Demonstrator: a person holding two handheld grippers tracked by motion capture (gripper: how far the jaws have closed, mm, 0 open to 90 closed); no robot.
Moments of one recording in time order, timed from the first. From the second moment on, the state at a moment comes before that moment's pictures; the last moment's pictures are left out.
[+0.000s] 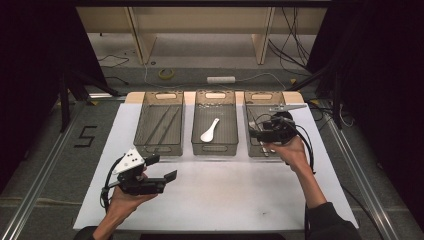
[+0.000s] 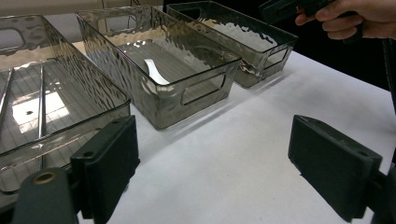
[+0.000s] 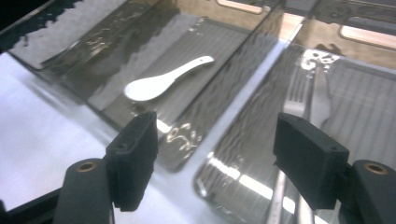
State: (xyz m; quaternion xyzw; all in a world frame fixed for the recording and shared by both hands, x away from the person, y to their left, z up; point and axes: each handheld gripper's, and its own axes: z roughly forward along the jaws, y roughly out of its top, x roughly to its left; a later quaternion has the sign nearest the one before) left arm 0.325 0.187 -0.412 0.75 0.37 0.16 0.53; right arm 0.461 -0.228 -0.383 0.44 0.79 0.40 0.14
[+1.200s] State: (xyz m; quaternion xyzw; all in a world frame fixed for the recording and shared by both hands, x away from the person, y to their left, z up) left arm 0.325 0.187 -0.413 0.75 0.37 0.16 0.53; right arm 0.391 -0.223 -0.393 0.39 0.77 0.49 0.13
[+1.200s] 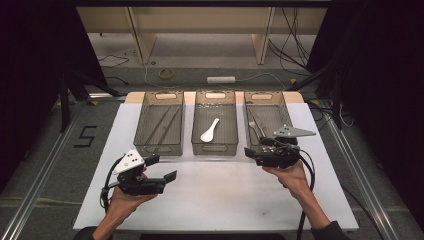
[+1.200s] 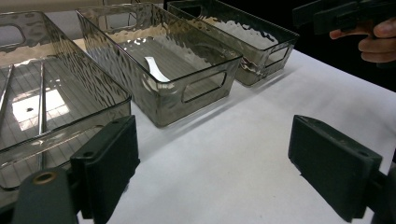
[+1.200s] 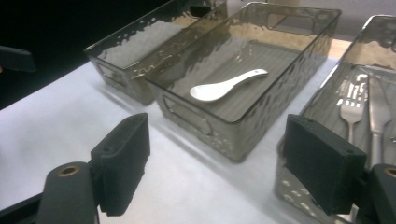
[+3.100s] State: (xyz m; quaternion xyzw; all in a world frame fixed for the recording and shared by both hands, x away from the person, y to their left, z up) left arm 0.323 0.187 -0.414 0.75 0.37 0.14 0.53; right arm 0.316 -0.237 -0.433 0.36 0.75 0.53 0.15
